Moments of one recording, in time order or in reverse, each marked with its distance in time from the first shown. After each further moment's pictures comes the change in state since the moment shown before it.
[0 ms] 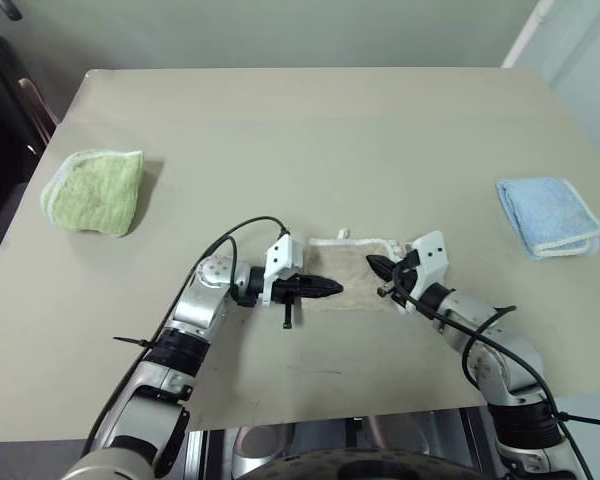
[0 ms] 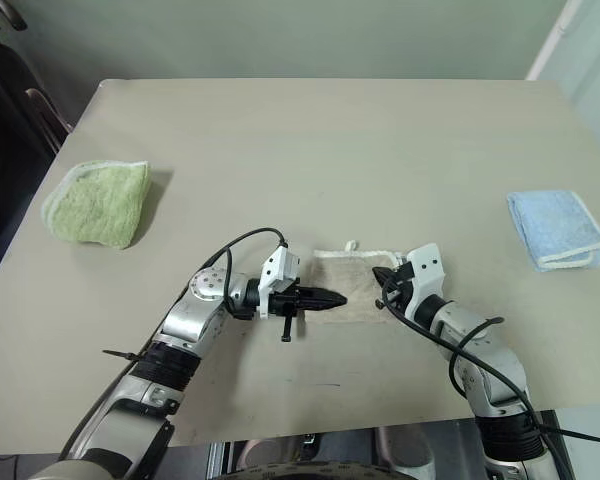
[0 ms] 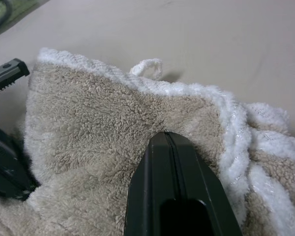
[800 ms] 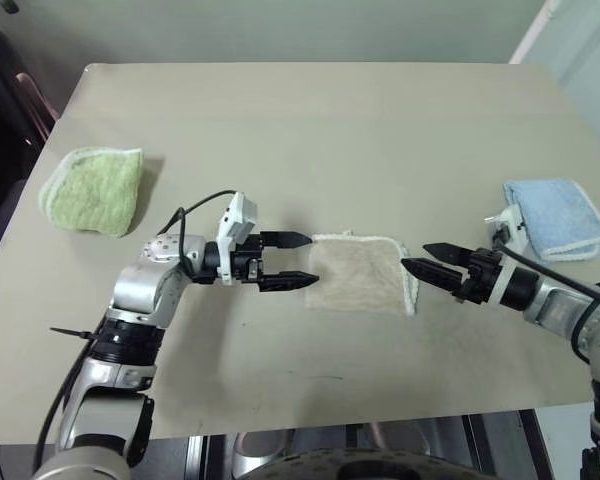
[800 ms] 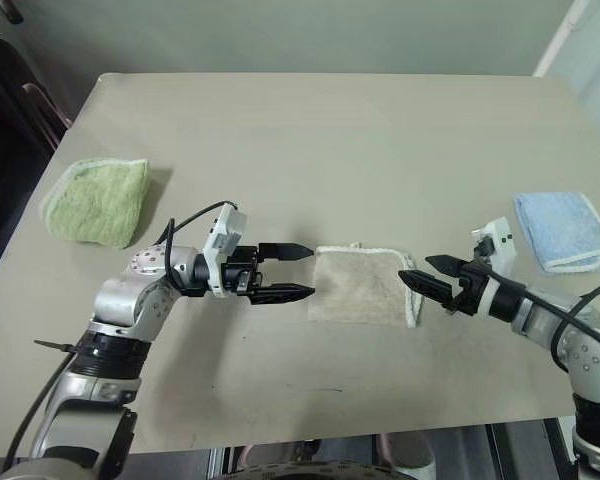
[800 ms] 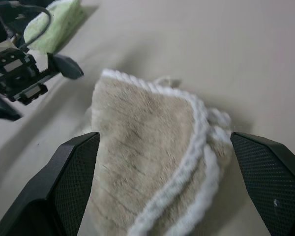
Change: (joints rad) left arm -0.017 0.119 0.161 -0.148 -0.155 0.220 0.062; right arm -0.083 -0.389 -0.326 0.013 0.534 0.435 0.211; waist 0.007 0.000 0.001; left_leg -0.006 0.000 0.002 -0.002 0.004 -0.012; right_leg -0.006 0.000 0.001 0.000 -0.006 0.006
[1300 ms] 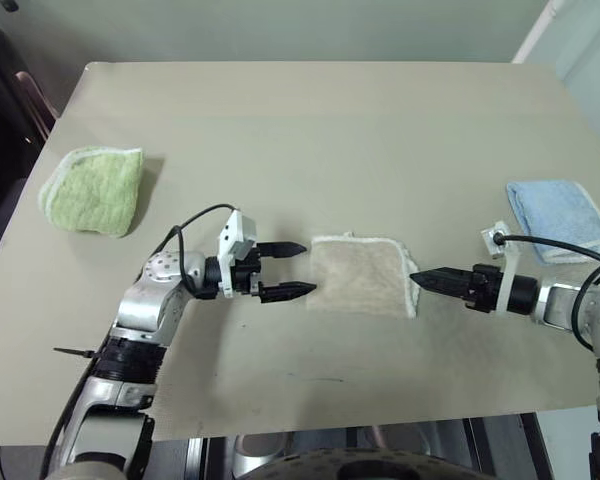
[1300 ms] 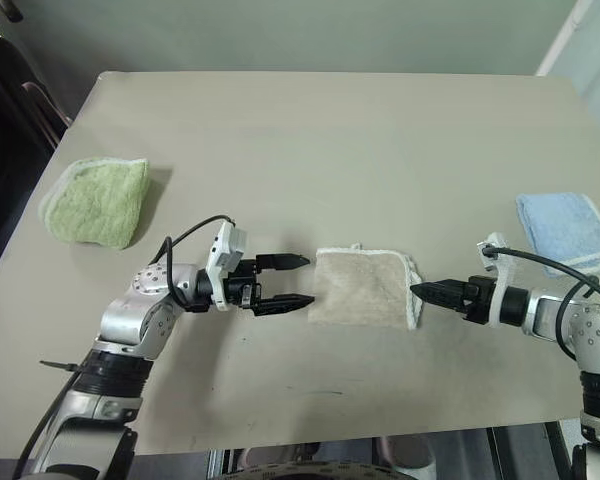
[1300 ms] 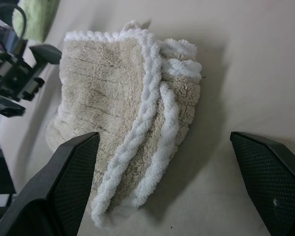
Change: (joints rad) left arm 0.089 0.012 0.002 -0.012 0.012 -0.030 0.012; right arm -0.067 -0.027 0.044 0.250 -0.003 0.126 0.118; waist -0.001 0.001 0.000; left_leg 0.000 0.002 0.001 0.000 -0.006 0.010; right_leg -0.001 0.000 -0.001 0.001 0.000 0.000
